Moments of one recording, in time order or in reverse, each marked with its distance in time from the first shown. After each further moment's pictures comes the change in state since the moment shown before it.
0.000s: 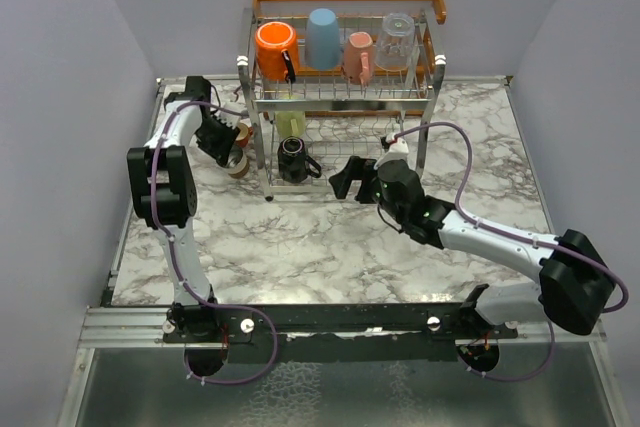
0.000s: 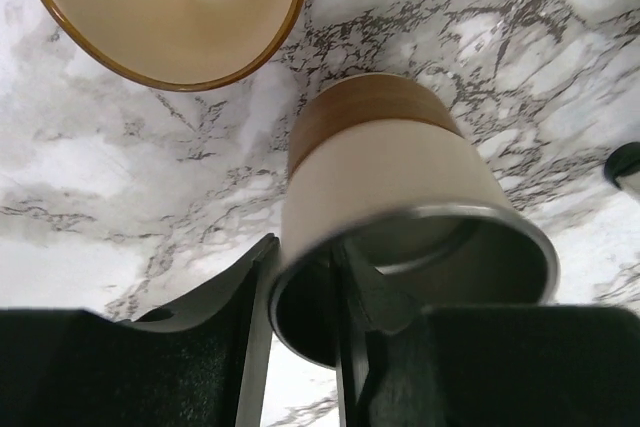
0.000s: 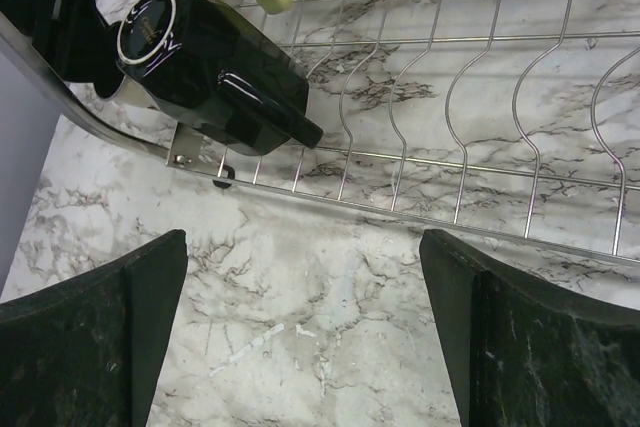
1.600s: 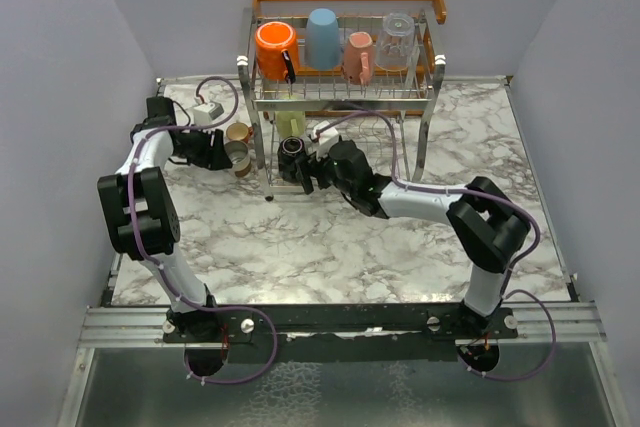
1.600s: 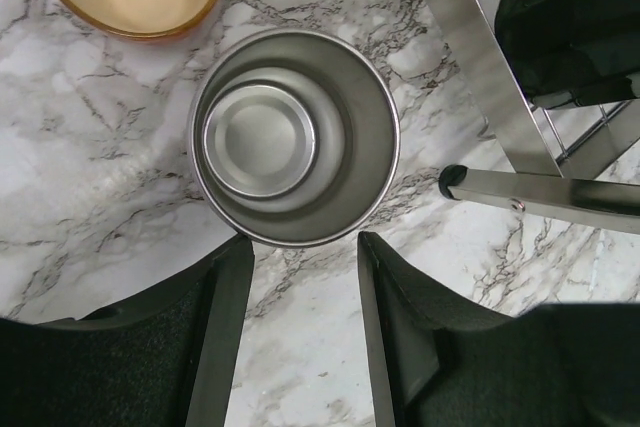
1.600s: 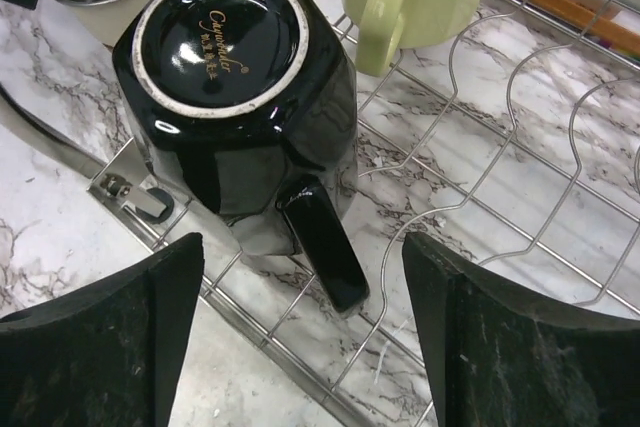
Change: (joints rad) left arm 0.166 -0.262 -0.364 0.283 0.466 -0.128; right arm 0.000 0.509 0.314 0.209 -0.167 -0.559
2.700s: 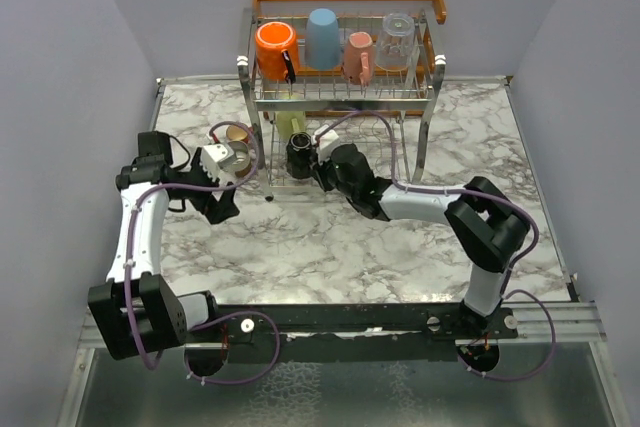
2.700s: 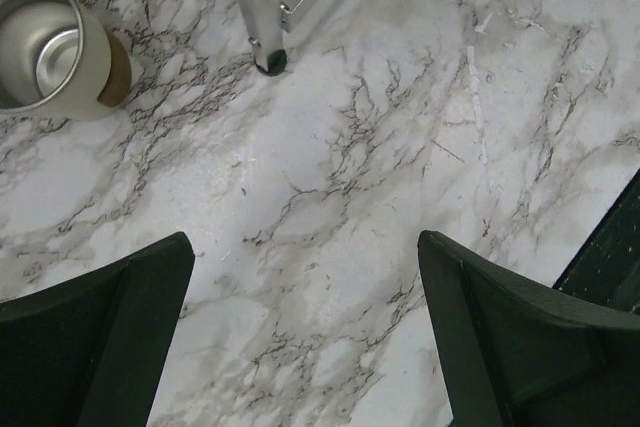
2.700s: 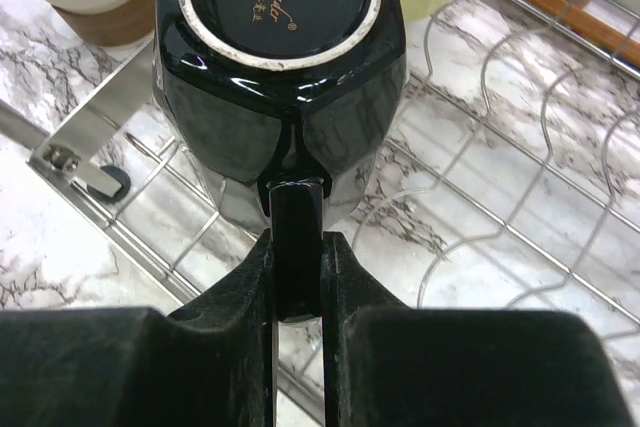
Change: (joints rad) left arm -0.017 -0.583 -0.314 -0.311 0.047 0.373; right arm 0.002 0.040 0.005 0.019 0.024 -0.069
